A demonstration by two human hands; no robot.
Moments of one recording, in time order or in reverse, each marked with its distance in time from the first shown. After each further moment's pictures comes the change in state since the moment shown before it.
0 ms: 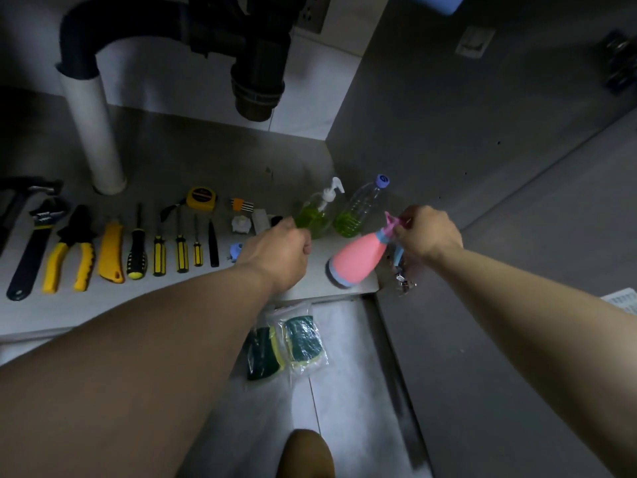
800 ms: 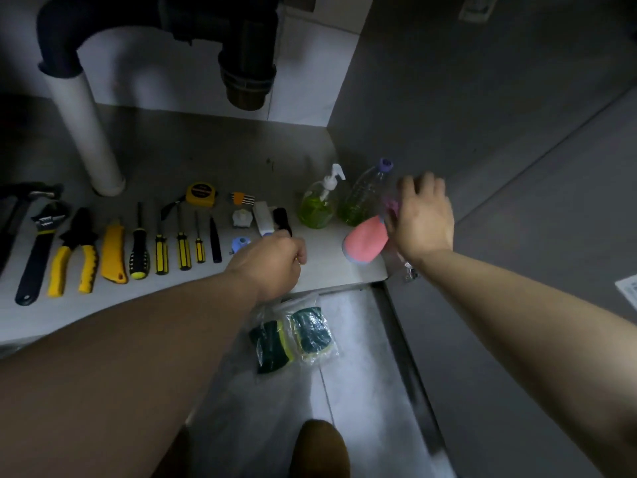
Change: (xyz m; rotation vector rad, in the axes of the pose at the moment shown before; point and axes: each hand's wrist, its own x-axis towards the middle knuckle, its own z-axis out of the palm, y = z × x) left_hand -0.012 -0.015 0.009 0.001 -0.155 0.009; right_hand -0.007 -0.011 0.030 -0.231 0.399 -0.291
